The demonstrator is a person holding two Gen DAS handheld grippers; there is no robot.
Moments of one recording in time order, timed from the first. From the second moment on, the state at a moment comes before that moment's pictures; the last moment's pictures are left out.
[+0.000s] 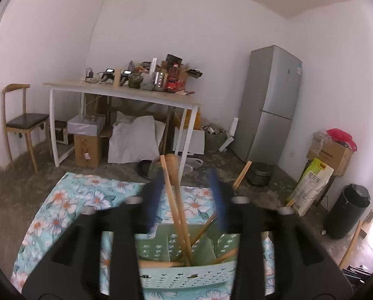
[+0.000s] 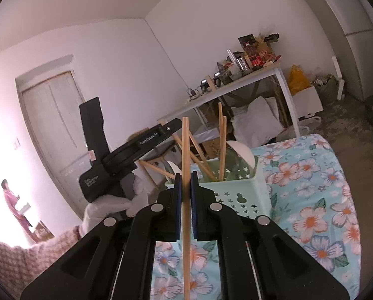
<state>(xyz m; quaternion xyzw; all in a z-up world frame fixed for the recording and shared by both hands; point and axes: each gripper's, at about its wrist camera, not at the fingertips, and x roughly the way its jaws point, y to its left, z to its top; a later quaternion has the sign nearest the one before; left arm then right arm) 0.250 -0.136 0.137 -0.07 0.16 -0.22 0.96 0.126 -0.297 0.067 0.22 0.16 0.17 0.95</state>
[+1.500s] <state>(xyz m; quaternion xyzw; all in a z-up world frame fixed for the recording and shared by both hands) 0.104 -0.008 0.120 -0.04 0.16 -0.14 0.98 0.117 -0.248 0.145 0.10 0.13 0.13 0.98</state>
